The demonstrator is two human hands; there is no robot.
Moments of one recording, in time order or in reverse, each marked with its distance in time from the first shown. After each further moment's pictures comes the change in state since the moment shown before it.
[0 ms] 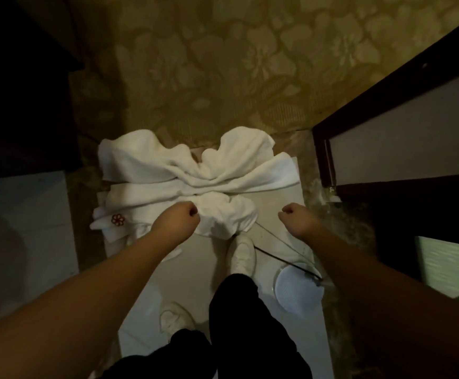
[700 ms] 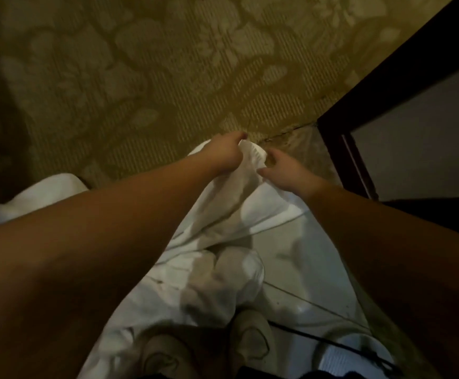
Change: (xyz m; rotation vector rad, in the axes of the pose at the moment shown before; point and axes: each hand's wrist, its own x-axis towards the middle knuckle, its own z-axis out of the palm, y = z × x) left_hand 0.347 0.163 0.050 0.215 0.026 0.454; right_hand 0.305 -0.035 -0.019 0.238 0.172 -0.289
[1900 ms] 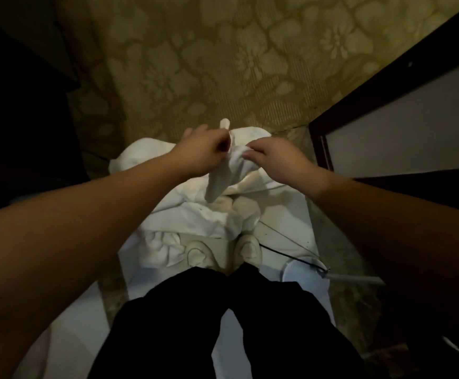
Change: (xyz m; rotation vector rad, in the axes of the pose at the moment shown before) left_hand -0.306 0.052 -0.182 0.036 0.128 0.109; right_hand -0.281 -0.224 -0.083 -0.331 -0.158 -0.389
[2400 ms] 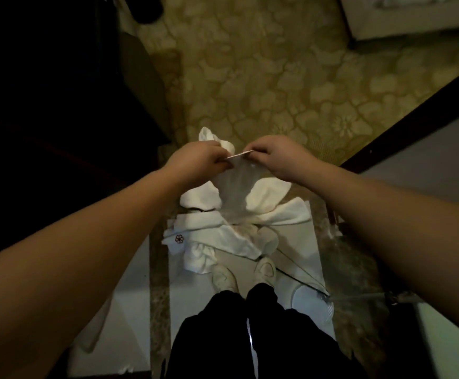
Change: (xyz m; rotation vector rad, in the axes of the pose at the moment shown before) left_hand -0.215 0.122 -0.228 0.209 0.160 -0.070; right_hand -0.137 -0.232 -0.152 -0.136 0.061 -0.322
